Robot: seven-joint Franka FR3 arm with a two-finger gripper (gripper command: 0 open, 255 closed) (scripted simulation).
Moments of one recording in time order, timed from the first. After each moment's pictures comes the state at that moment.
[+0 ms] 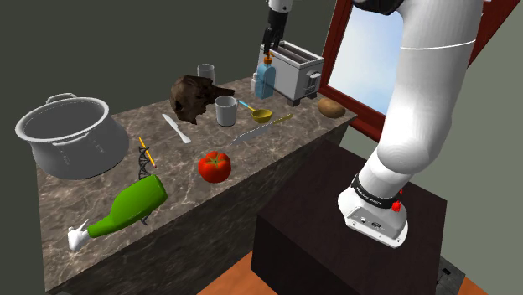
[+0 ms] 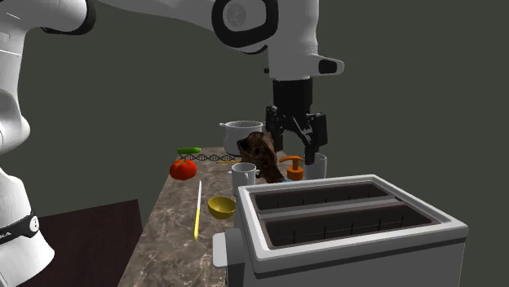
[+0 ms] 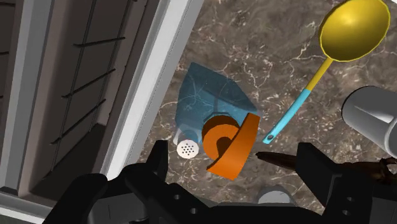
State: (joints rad) arm -0.09 0.35 -0.40 -1.61 0.25 1.98 -0.74
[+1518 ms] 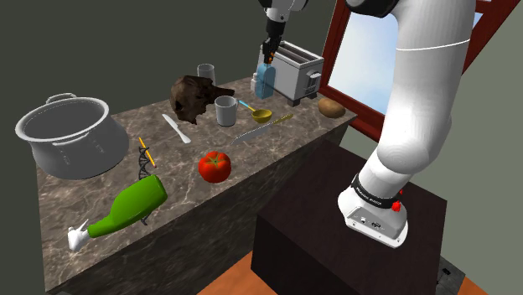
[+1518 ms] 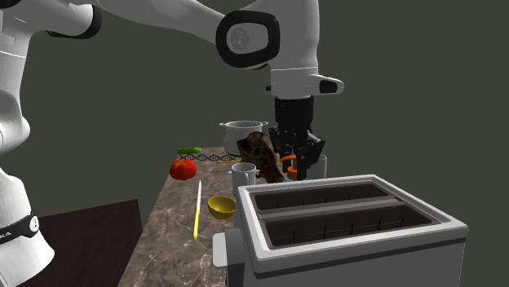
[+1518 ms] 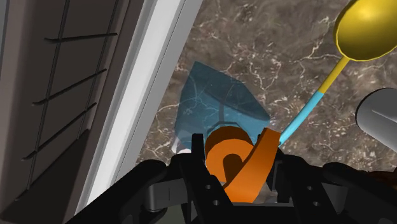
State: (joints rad) arm -0.10 0.39 -0.39 -1.64 0.26 2.05 -0.75
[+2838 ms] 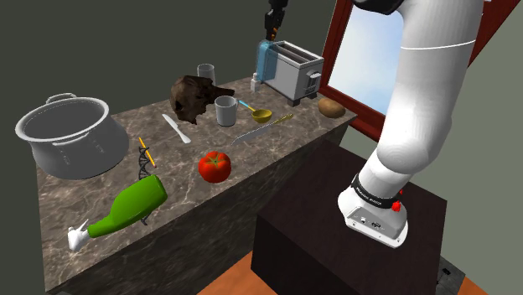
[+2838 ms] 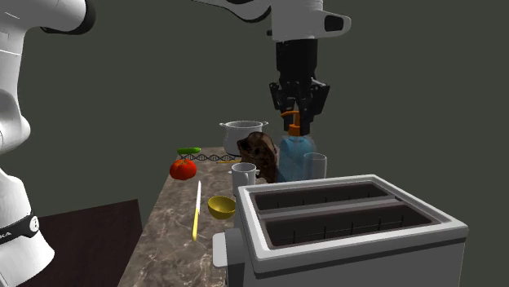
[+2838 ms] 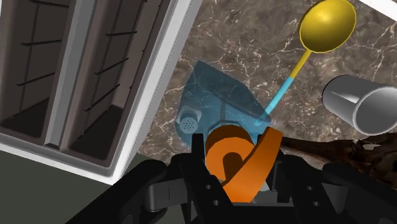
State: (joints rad) arm -0.10 0.35 -0.40 -1.44 0.23 1.82 -0.72
